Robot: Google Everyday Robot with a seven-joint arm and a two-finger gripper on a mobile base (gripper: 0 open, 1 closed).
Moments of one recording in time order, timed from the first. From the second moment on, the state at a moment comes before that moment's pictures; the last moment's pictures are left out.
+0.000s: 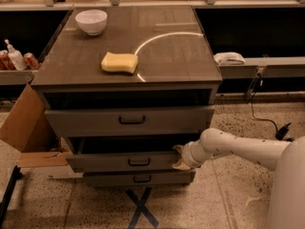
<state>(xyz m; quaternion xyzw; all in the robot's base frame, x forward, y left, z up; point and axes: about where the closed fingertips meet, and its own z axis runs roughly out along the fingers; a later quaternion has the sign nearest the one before) 0.570 -0.116 0.409 -0.68 0.69 0.11 0.24</state>
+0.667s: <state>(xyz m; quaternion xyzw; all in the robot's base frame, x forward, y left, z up) 0.570 -0.116 0.420 -0.68 0.69 0.11 0.24</state>
